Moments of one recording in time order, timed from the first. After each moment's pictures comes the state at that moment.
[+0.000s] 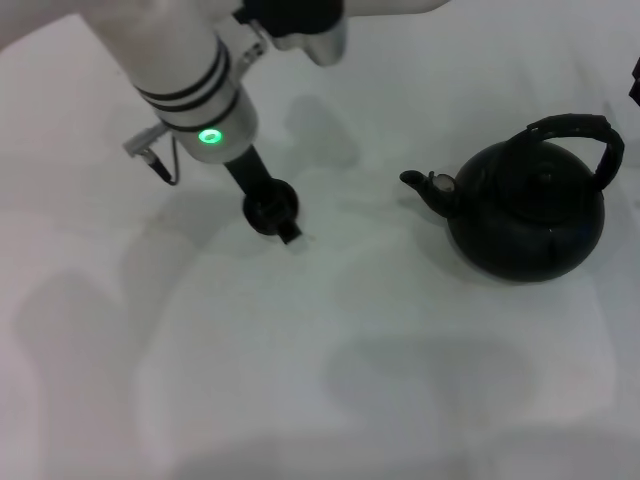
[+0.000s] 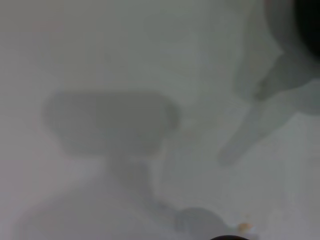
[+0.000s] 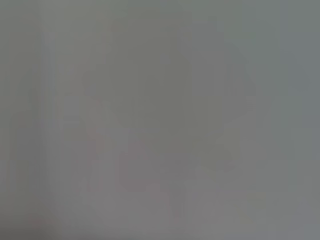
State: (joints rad) left arm -0.93 -2.08 1.73 0.96 2.54 1.34 -2.69; right arm 0.32 2.02 -1.82 -0.23 0.32 -0.98 0.21
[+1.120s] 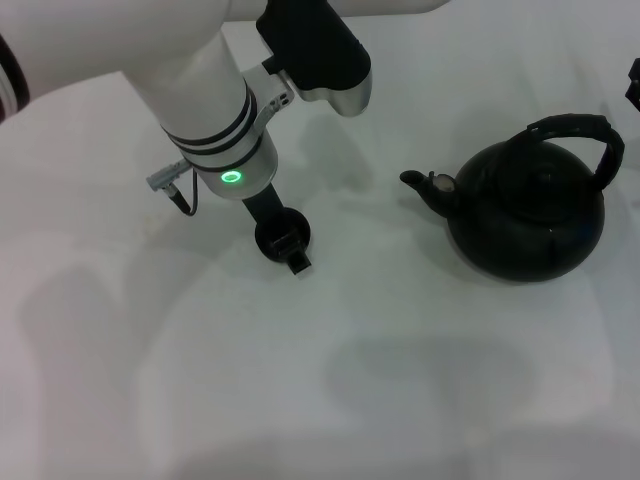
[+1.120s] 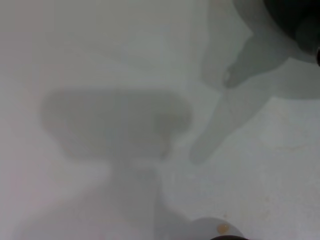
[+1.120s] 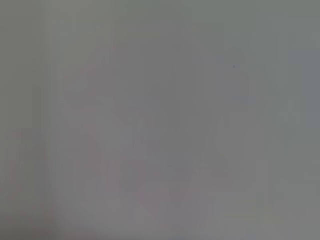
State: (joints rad) left arm -0.92 -2.09 1.89 0.93 2.48 1.25 -2.71; right arm 0.32 2.03 -1.82 -0.23 0.32 -0.98 0.22
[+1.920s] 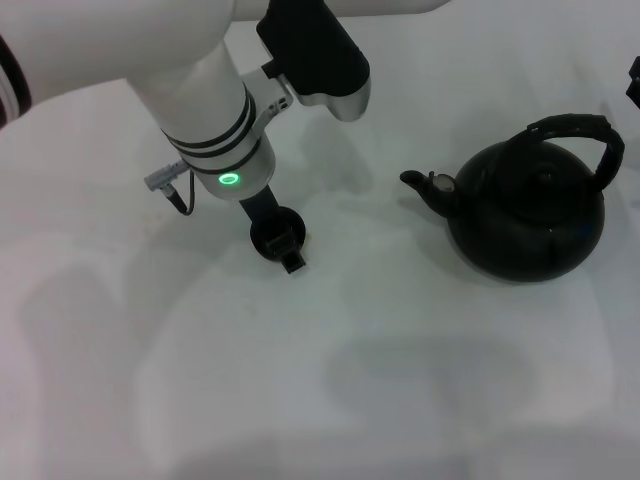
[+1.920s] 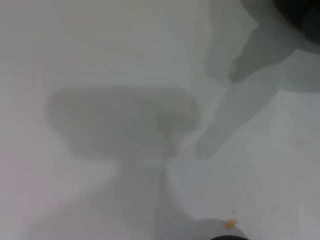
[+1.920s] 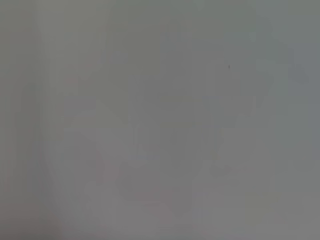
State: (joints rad) left arm -0.92 -2.08 1.91 0.93 2.50 1.24 -2.72; right arm 0.32 2.03 -1.82 -0.23 0.32 -0.98 0.25
